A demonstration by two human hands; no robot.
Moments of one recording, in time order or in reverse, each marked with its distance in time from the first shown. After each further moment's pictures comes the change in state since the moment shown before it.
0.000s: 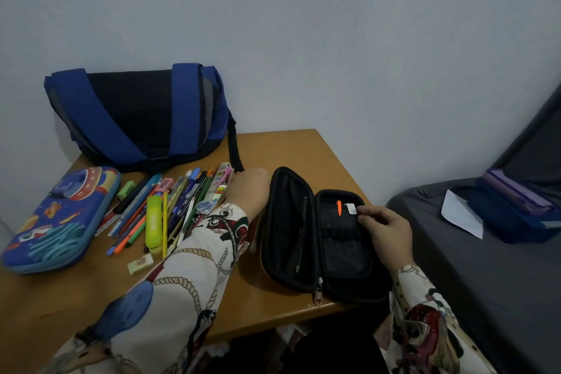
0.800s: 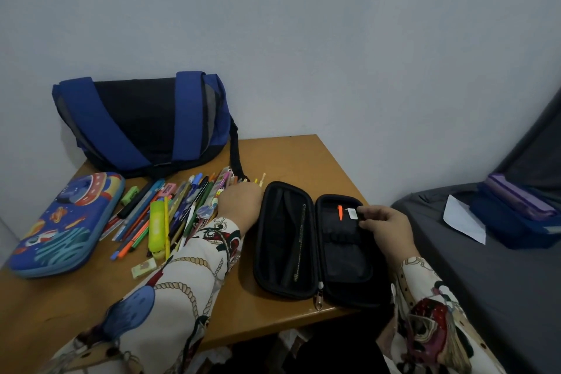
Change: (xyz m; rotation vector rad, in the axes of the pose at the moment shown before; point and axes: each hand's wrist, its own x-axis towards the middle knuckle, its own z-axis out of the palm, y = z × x) left_hand -0.010 -0.017 0.014 0.194 0.036 -0.048; right_hand 0.011 -0.016 0.000 -0.106 -0.053 0.116
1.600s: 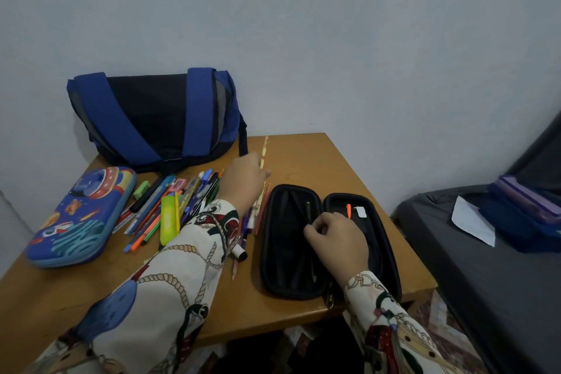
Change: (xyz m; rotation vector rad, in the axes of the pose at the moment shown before) left_hand 0.009 -0.016 -0.028 -0.492 0.184 -0.075; right_hand -0.052 -0.008 0.079 -0.714 -0.112 -0.371
